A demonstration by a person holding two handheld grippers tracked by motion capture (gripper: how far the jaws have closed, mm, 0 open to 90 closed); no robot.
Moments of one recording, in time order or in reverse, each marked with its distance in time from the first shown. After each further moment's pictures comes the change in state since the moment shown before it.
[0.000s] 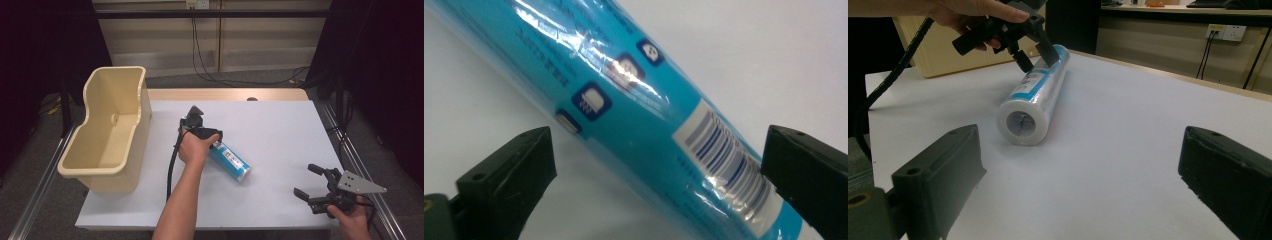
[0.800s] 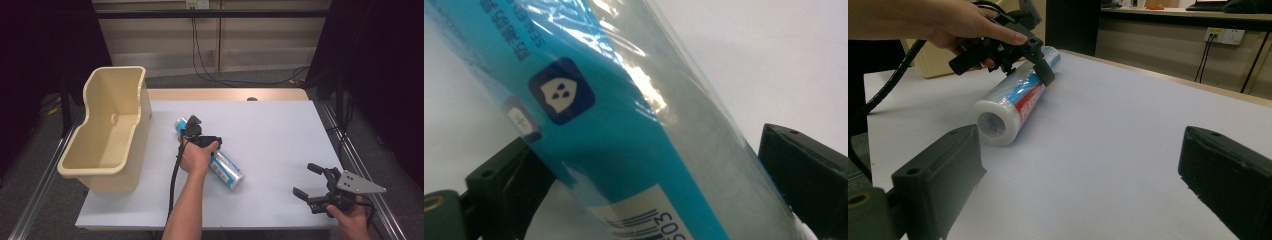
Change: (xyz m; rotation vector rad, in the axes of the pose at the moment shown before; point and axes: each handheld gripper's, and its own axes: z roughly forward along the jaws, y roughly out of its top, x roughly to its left) left arm 0.009 -0.023 0.017 0.028 0.008 -0.111; right arm 0.003 0.003 0.001 -0.001 -0.004 -0.015
